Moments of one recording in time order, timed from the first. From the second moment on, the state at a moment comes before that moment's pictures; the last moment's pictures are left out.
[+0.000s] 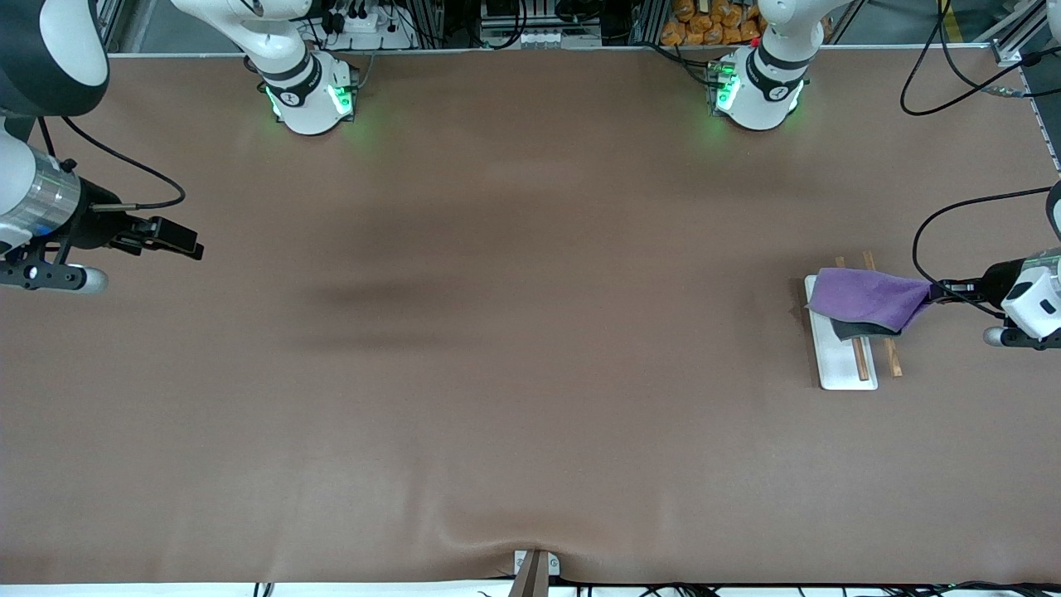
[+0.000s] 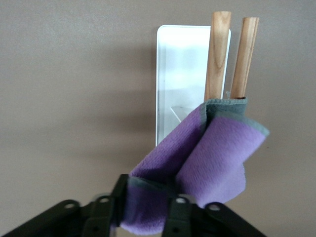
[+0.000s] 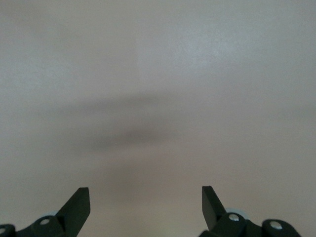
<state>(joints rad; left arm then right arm) 0.46 0.37 -0.16 -1.78 -0.01 1.90 0.33 -0.05 0.05 0.07 -1.68 0.08 1.62 0.12</state>
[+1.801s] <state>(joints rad) 0.45 0.29 -0.42 -1.59 -0.02 1.69 -0.10 -0.02 0.04 0.08 -1.51 -0.05 1.57 0.02</state>
